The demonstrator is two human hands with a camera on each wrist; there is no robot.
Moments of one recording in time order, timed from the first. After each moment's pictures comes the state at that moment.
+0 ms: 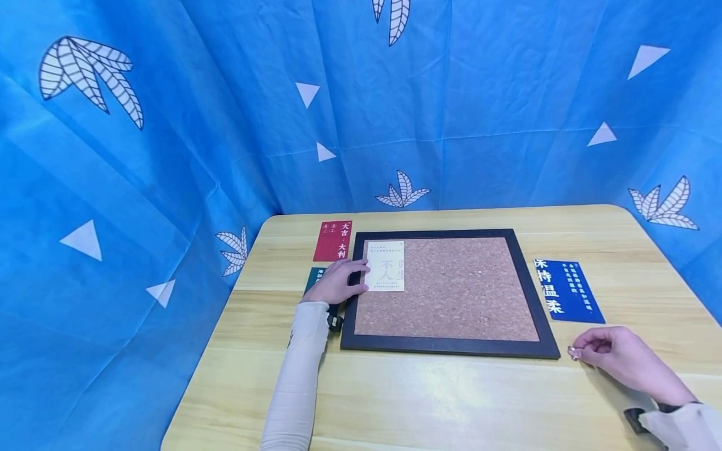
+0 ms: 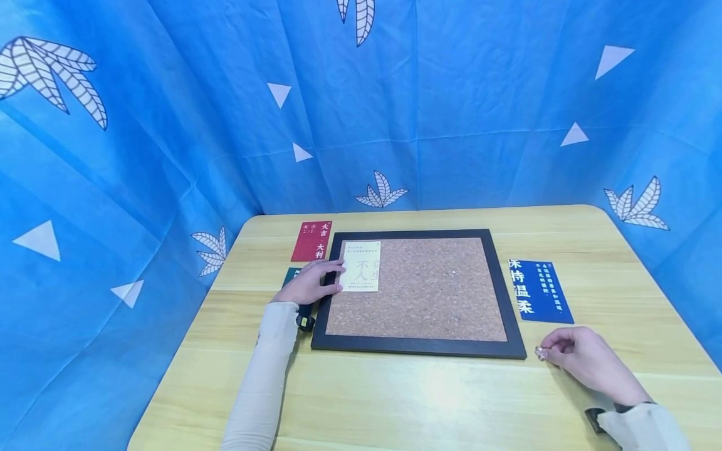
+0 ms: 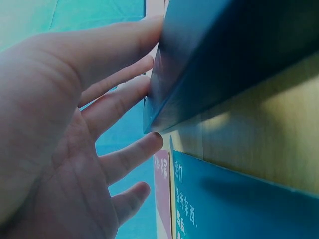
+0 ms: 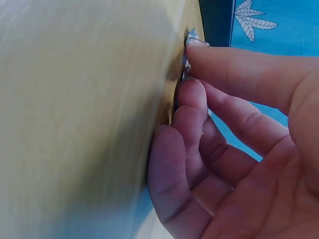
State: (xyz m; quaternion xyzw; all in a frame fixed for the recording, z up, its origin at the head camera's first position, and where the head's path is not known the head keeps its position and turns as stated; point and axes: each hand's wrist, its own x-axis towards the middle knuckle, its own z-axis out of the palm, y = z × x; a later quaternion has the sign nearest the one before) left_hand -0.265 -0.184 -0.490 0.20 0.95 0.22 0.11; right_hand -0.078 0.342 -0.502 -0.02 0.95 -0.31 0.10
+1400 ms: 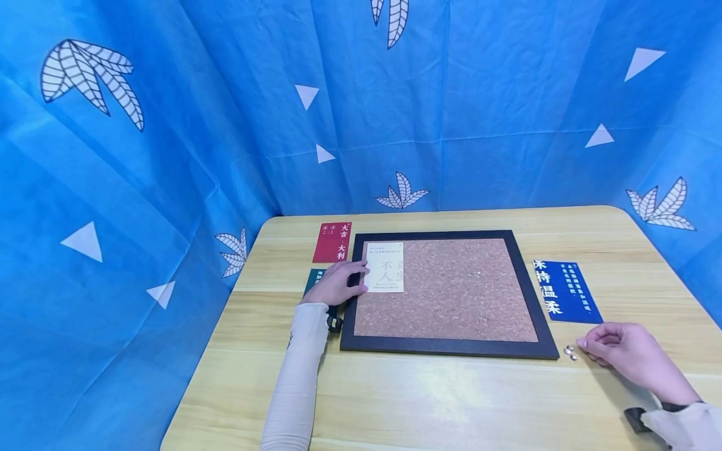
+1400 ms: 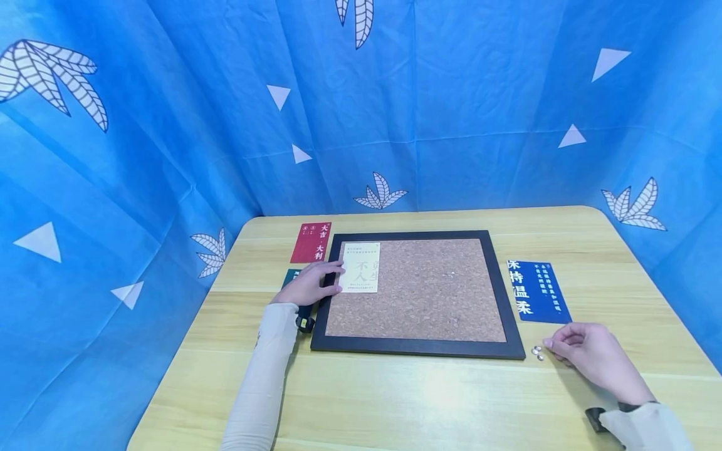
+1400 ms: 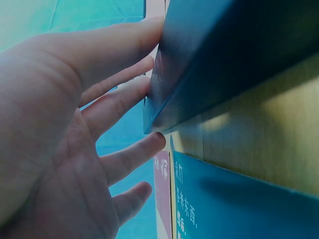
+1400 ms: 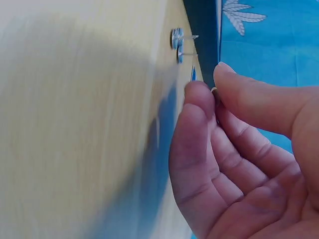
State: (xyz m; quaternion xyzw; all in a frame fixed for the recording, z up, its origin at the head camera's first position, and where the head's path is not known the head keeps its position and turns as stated) left_hand -0.265 -0.183 -0.489 0.19 0.95 0.22 0.12; right_hand -0.077 0.348 -0.497 0.06 0.94 -0.34 0.09
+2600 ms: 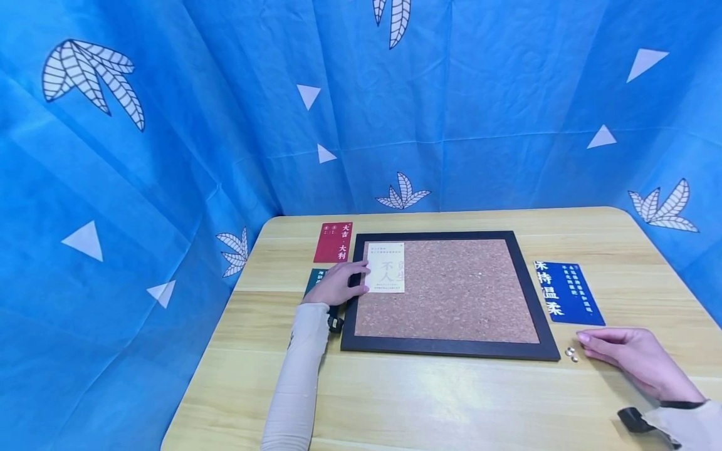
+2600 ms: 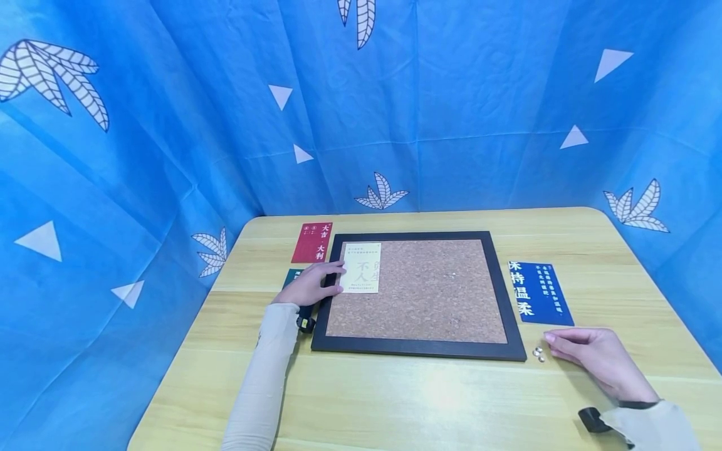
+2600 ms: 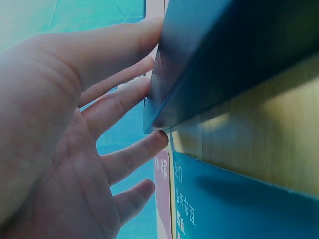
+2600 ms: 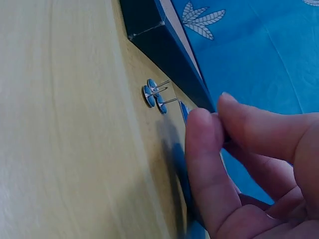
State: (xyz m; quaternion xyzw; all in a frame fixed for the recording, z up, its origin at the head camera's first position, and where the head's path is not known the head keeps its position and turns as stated) left_hand -0.267 -0.183 -0.490 0.20 0.95 0.23 0.13; right_hand -0.079 0.367 -0.514 0.12 0.75 -0.62 0.16
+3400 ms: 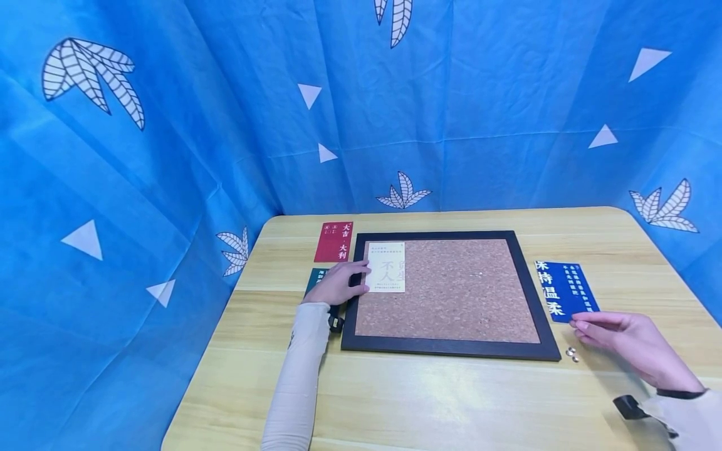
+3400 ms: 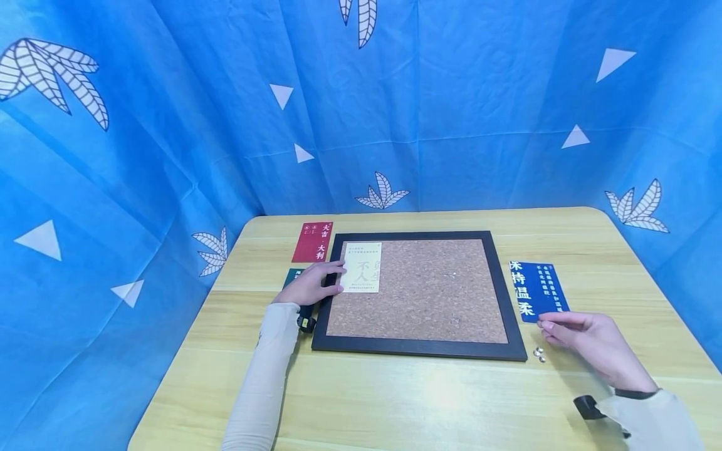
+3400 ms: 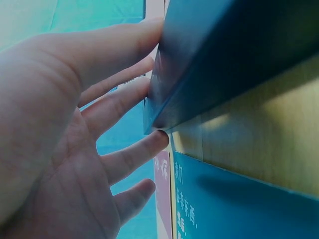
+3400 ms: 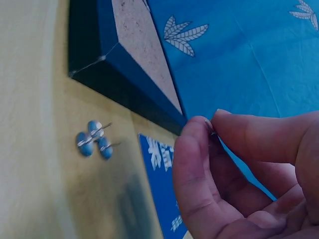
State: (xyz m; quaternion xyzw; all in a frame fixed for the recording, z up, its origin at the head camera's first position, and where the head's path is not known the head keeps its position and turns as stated) left_hand -0.269 -0.184 -0.492 0.20 0.94 0.23 0.13; right_hand -0.092 0.354 -0.487 0.08 0.81 -0.57 0.13
